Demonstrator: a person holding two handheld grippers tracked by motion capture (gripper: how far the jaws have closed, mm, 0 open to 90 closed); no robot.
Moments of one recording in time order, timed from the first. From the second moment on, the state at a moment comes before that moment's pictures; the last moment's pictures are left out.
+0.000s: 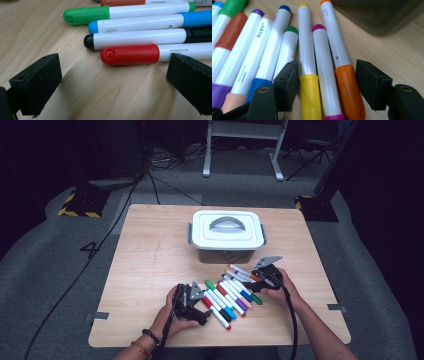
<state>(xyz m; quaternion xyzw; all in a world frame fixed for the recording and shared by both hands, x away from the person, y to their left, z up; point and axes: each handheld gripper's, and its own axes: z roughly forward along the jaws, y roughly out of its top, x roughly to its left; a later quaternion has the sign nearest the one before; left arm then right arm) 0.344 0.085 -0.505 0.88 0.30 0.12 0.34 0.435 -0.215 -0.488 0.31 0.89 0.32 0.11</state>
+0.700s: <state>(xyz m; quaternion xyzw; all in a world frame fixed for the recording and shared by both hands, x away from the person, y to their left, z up) 0.376 0.082 -0.505 0.88 0.31 0.11 0.34 0.404 -0.251 -0.480 0.32 0.89 0.31 0.08</state>
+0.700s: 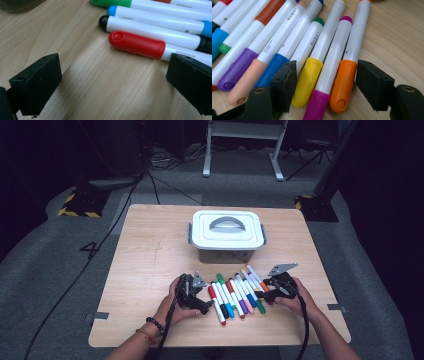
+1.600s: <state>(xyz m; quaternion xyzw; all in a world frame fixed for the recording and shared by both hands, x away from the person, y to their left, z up) 0.386 0.082 -0.505 0.89 0.30 0.11 0.34 0.439 -0.290 -0.488 0.39 0.84 0.32 0.17</state>
